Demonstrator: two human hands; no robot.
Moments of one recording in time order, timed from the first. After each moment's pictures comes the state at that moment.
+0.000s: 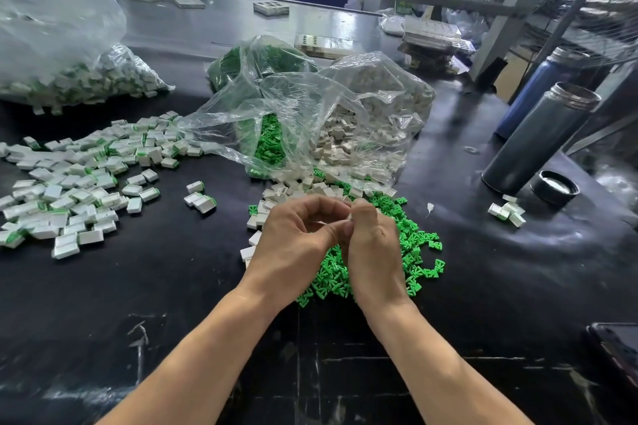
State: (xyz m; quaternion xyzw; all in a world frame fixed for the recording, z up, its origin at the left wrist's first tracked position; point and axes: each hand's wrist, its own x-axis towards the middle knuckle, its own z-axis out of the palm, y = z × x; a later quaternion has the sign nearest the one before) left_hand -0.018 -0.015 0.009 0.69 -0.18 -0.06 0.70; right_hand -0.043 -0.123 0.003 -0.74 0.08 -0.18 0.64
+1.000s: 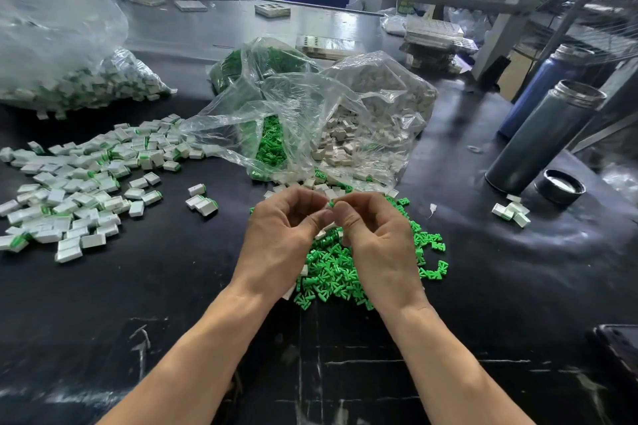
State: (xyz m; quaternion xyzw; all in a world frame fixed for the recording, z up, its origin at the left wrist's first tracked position) left_hand -0.009 -0.006 0.007 0.72 -0.12 0.00 0.68; right_hand -0.045 -0.139 0.000 -0.75 0.04 -0.20 0.63
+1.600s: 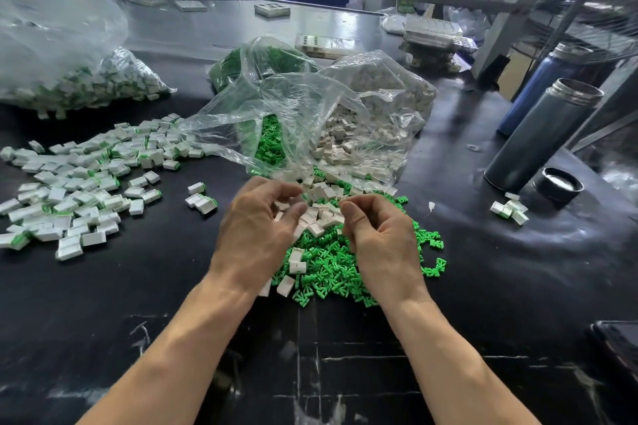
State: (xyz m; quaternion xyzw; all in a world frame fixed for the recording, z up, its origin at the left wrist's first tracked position) left_hand 0.004 0.017 0.003 0.86 -0.14 0.12 0.47; right_hand -0.037 -0.147 -0.011 -0.75 0.10 -0.19 0.62
